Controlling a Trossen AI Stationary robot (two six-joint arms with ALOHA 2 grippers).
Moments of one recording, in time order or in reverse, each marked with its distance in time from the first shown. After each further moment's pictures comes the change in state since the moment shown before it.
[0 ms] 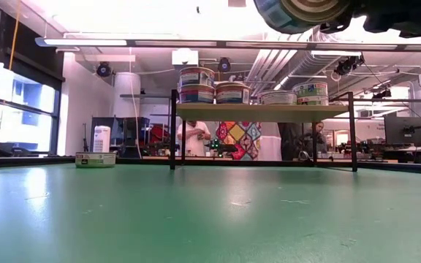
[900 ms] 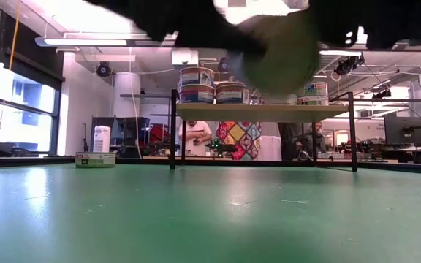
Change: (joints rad) left arm -0.013 0.003 0.000 -0.289 -0.103 -0.230; right arm 0.023 -0.017 0.002 -0.133 0.193 0.081
